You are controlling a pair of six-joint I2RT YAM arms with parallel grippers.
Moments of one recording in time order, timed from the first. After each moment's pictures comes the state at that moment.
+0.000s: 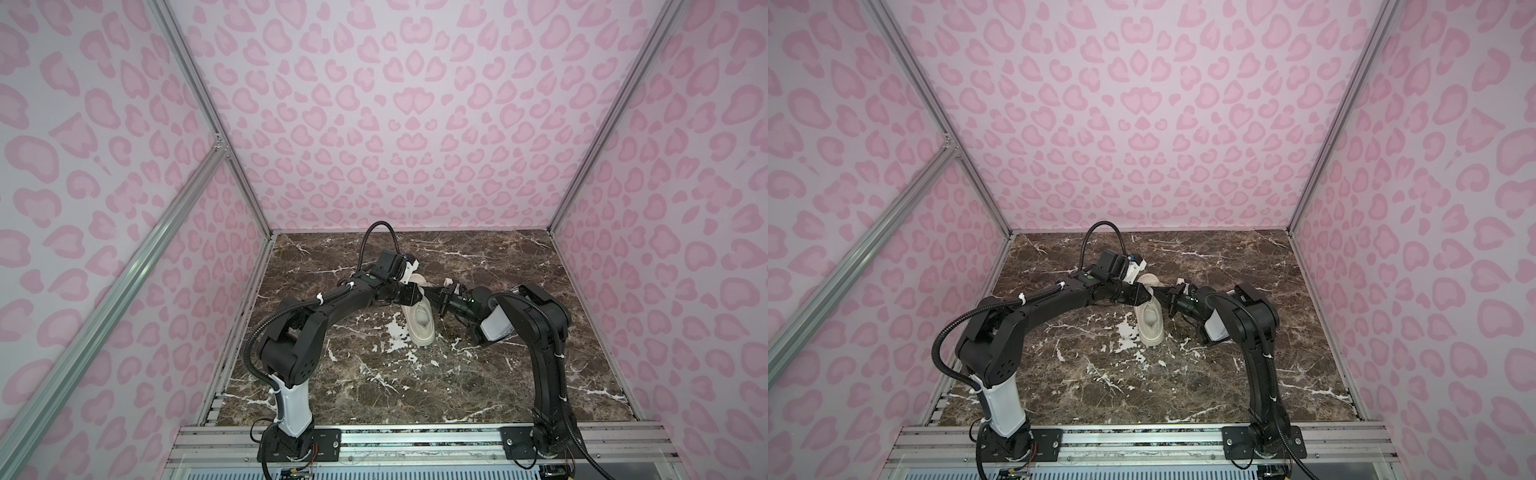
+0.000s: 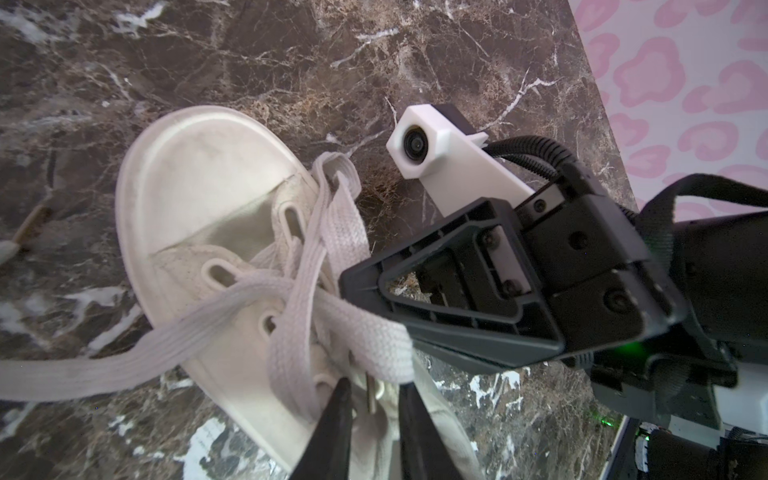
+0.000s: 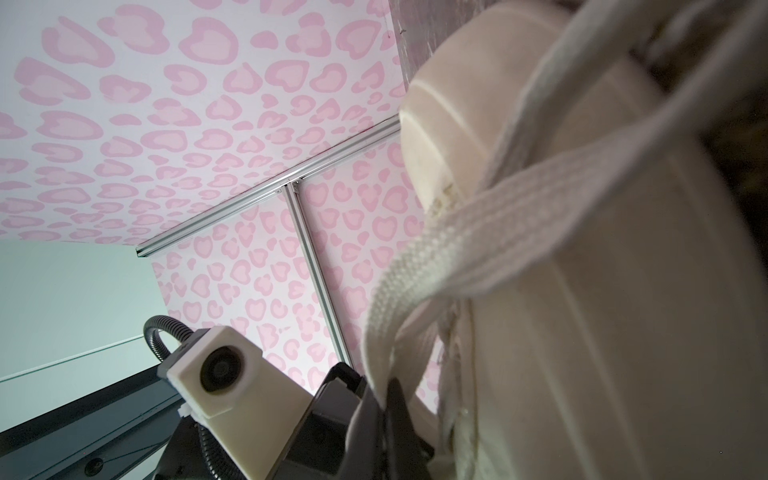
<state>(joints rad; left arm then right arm) -0.57 1.88 1.31 -0.32 0.41 -0.31 0.39 2.21 0.79 1.45 -0.68 2.00</state>
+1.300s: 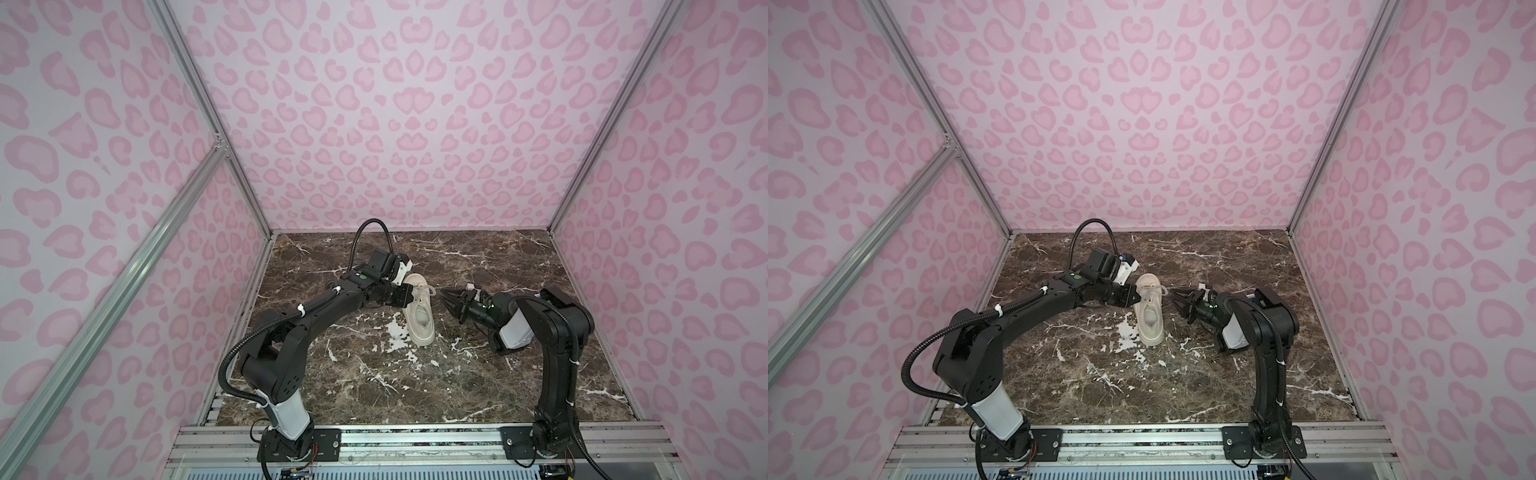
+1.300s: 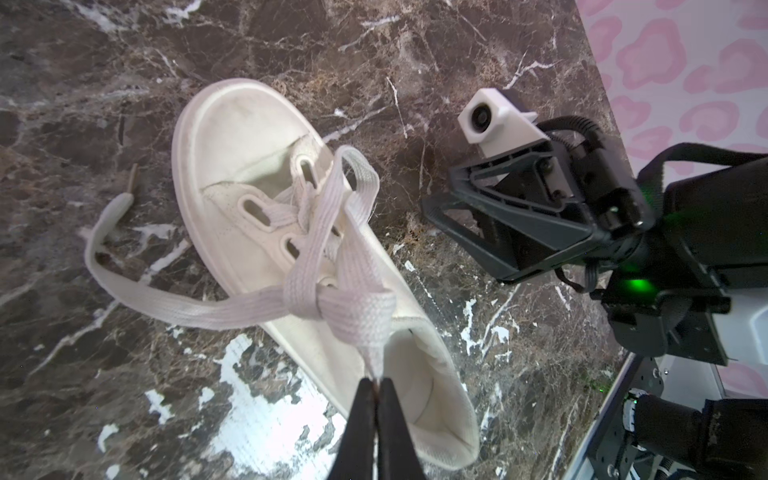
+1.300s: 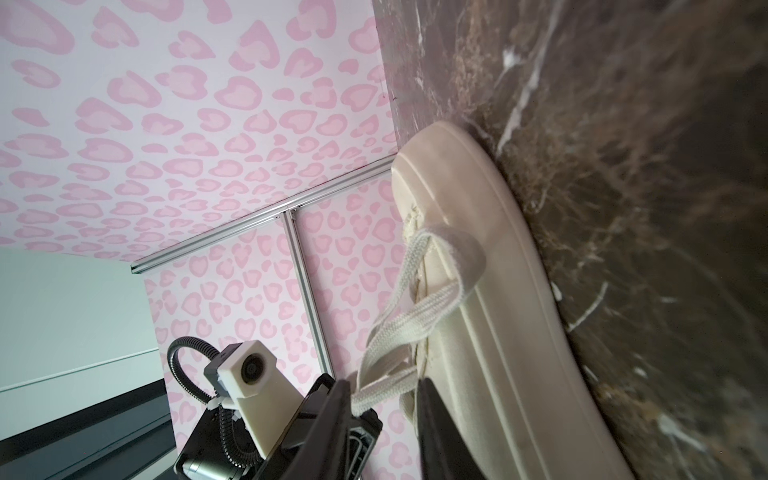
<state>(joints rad) -0.56 1.74 1.28 -0.48 0.37 -0.28 0.26 2.08 0.59 1.43 -0.71 1.86</state>
